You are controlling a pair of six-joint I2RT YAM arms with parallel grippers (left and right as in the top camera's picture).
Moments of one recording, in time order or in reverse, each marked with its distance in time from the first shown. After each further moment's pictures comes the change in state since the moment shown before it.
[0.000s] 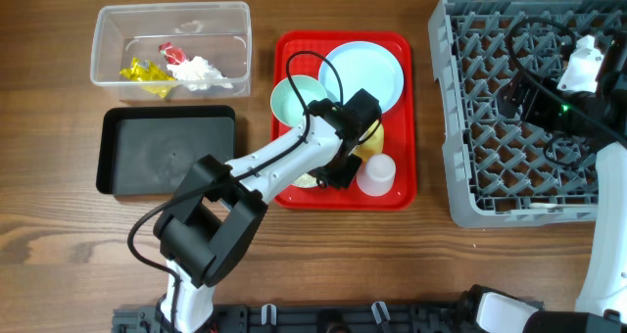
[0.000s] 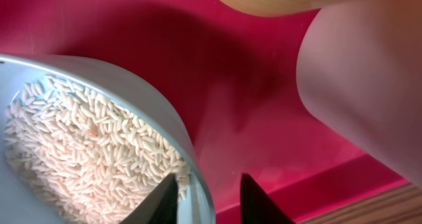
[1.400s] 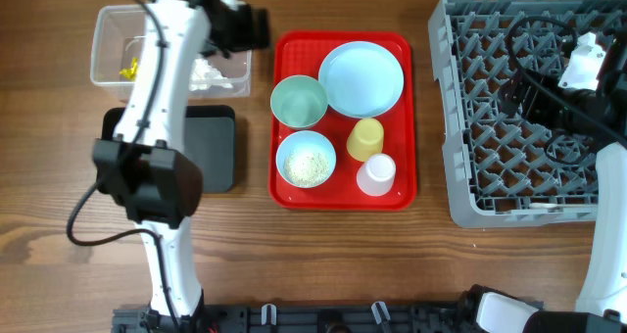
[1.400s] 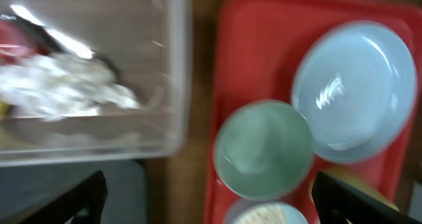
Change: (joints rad) left arm 0.563 0.172 0.837 -0.378 0.073 -0.045; right arm 0.000 0.000 0.000 0.027 0.000 -0.011
